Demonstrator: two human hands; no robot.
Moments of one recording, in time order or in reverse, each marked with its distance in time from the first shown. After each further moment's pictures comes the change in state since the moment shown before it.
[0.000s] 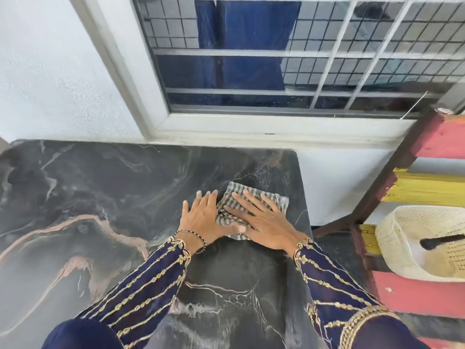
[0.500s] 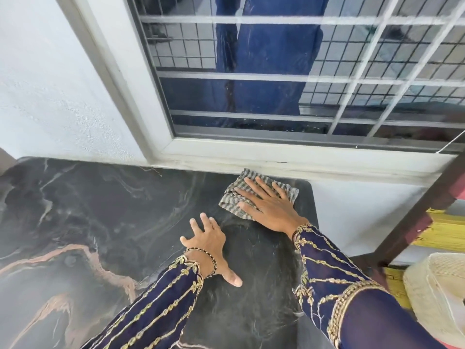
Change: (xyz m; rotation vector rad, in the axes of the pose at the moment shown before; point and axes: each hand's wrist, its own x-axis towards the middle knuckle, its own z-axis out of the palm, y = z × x) left_hand 0.048 0.020 -0.011 0.266 -0.363 -0.178; right_hand 0.109 0.071 -0.044 0.083 0.013 0.108
